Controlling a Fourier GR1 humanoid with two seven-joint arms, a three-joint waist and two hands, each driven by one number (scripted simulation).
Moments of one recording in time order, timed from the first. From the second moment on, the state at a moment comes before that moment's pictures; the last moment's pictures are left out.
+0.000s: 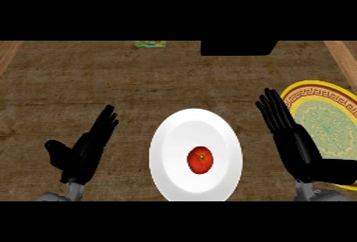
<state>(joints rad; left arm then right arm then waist) -0.04 0.34 -0.34 -1.54 0.38 0.22 0.06 -0.05 -0.28 0.23 -1.69 -0.33 -0.05 -0.08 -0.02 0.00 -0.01</state>
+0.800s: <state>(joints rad) -0.07 0.37 -0.30 -1.43 0.26 0.36 0.12 -0.18 -0.28 0.35 -1.56 -0.21 0.16 -0.28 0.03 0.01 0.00</state>
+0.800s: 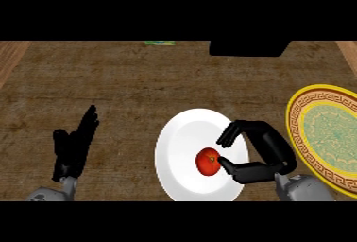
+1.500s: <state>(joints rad) -0.08 0.35 -0.30 -1.42 0.22 0.39 0.17 -0.37 -0.41 0.41 -1.28 0.07 0.36 -0.62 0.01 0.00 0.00</state>
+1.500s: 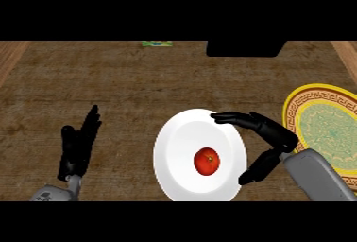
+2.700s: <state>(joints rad) -0.06 0.27 -0.22 -1.43 0.13 0.33 0.18 -0.54 -0.32 0.50 -1.26 0.49 0.62 -0.36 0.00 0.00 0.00</state>
